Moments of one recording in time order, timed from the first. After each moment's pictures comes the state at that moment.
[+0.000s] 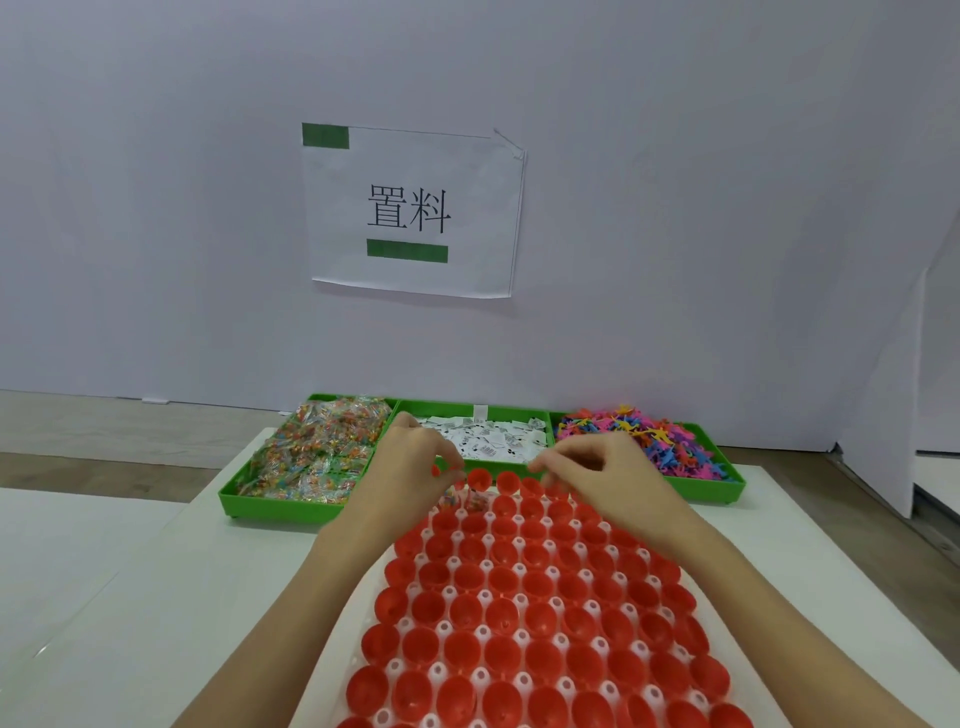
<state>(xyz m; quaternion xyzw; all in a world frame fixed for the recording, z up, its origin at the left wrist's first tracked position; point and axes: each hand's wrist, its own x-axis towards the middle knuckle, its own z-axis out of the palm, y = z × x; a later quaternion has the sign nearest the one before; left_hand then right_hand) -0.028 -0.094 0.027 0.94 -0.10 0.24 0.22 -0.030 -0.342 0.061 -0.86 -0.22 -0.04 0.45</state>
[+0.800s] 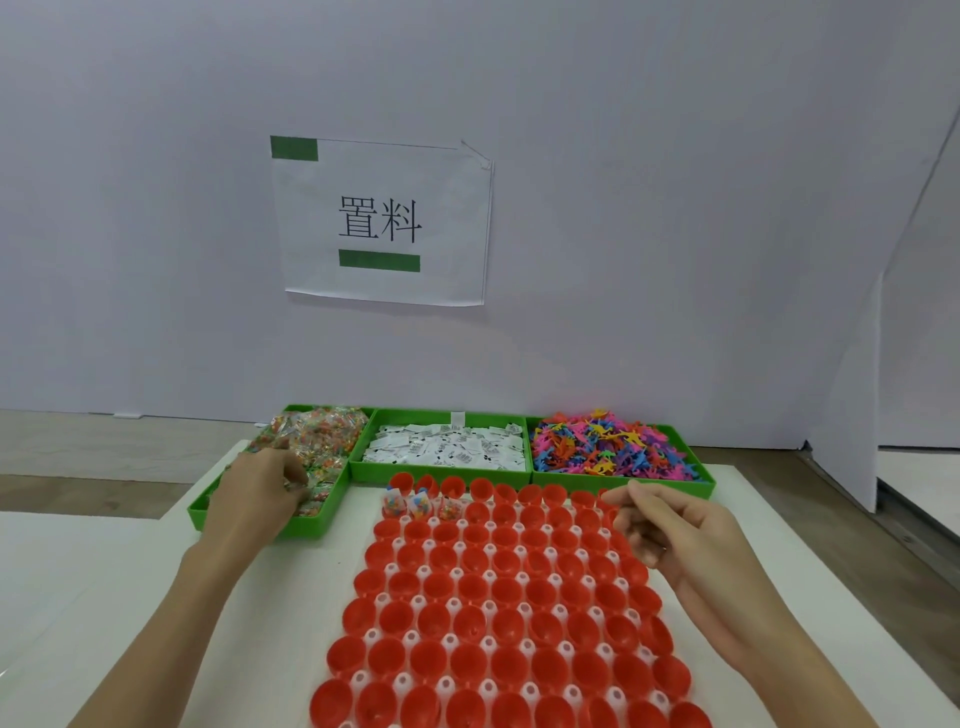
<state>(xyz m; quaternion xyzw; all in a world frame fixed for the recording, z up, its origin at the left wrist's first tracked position) -0.030 0.010 0.003 0.95 0.13 0.22 0.20 -0.079 -0.411 0.033 -0.67 -0.07 -0.02 0.73</state>
